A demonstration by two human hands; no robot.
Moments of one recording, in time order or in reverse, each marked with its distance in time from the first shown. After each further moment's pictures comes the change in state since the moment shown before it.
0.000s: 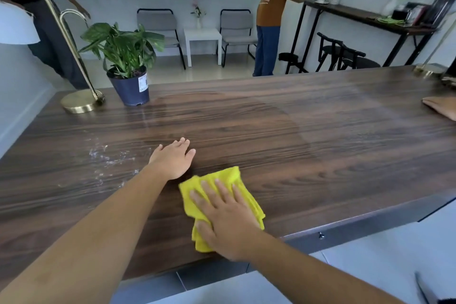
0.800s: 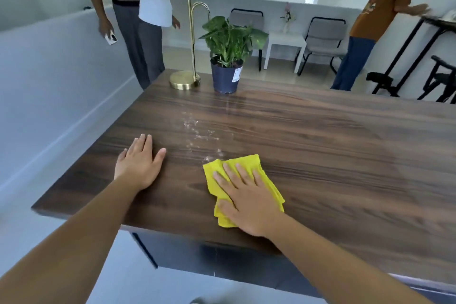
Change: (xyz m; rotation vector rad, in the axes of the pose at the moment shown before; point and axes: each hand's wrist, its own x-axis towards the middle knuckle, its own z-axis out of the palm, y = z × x) left_hand -0.143 -0.182 0.027 -0.158 0.302 -0.572; right_hand 0.065 -0.061 0.004 -0.081 0.005 -0.305
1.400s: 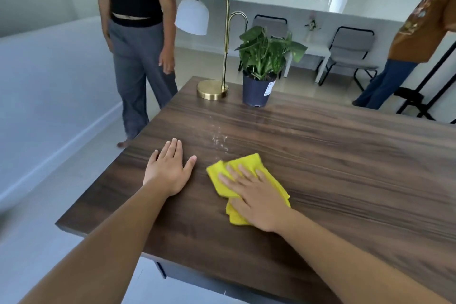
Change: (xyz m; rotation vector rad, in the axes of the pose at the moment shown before) left_hand 0.039 -0.006 0.002 0.041 -0.034 0.053; right_hand 0.087 -0.003 -0.008 0.050 -0.004 -0.162
